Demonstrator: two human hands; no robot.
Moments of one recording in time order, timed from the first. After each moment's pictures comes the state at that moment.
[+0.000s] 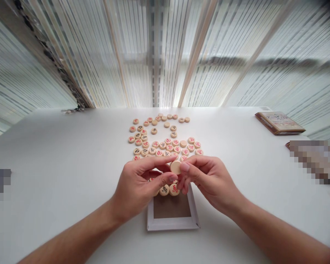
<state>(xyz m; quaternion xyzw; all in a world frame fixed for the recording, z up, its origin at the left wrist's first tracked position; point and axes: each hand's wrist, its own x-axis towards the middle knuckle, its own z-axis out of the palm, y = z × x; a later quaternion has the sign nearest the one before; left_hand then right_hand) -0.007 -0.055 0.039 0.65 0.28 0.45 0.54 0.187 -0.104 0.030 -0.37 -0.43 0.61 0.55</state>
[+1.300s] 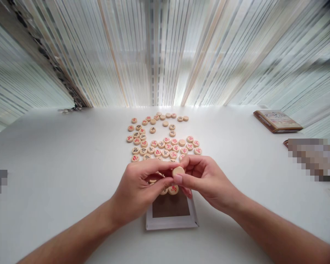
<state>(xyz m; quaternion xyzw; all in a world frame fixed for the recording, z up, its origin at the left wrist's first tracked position) -0.008 -0.056 0.040 0.71 0.24 0.40 0.52 0.187 -0.104 0.032 -0.38 -0.39 0.67 0.51</state>
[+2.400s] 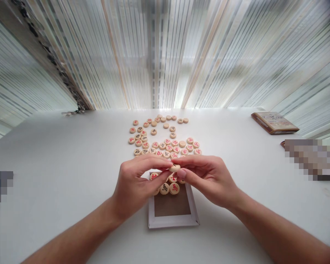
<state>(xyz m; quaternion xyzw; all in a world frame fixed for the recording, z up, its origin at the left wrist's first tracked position) -0.013 -0.047 0.032 0.78 0.22 0.48 0.33 0.193 -0.105 0.031 -0.41 -0.58 0.45 0.55</state>
